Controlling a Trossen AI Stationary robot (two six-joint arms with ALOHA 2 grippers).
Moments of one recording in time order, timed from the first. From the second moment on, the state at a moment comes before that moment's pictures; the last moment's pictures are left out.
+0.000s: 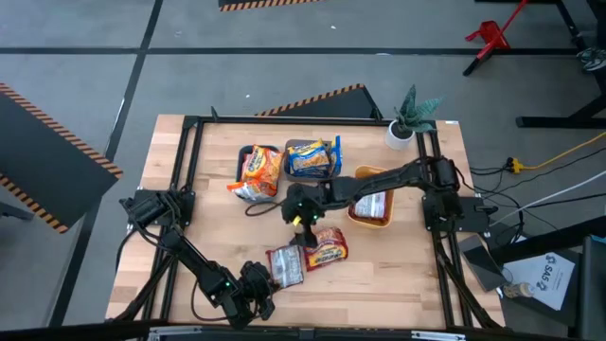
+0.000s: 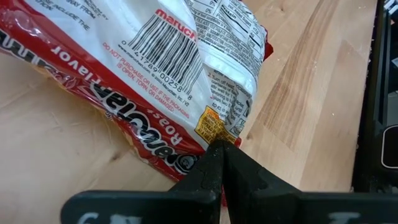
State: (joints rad) left arm -0.84 2.05 1.02 -0.08 -0.66 -1.48; right arm 0.08 2.03 1.48 -0.32 -0.38 0.08
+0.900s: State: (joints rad) left arm -0.84 2.05 1.02 -0.08 -0.67 -1.46; right arm 0.18 2.19 1.48 -0.22 -0.56 0.14
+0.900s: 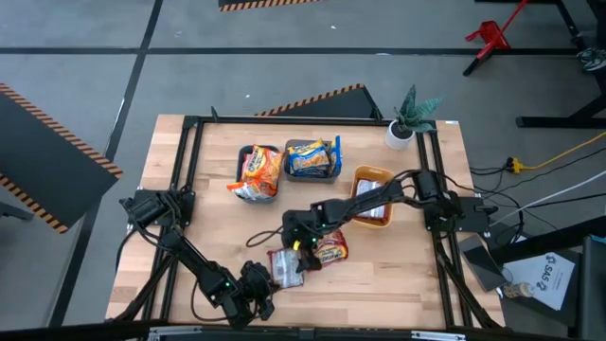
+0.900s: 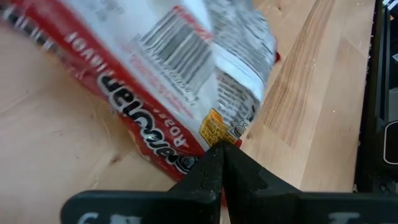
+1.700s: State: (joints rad) left arm -0.84 1.87 1.00 -0.12 -0.67 -1.45; right arm 0.16 2.15 1.47 -0.14 -0.48 0.35
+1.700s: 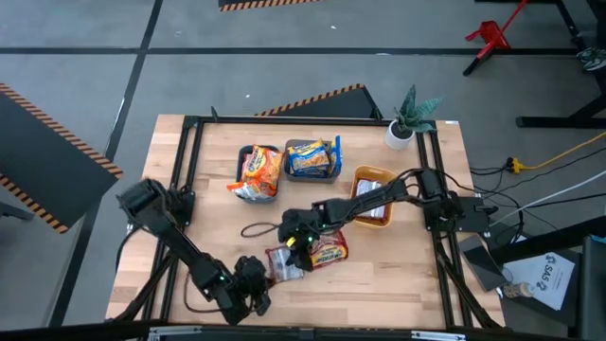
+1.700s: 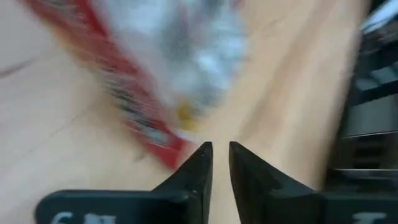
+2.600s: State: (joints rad) left arm -0.83 1.51 1.01 -0.23 -0.83 -1.17; right arm -0.31 1.16 0.93 -0.70 0.15 0.00
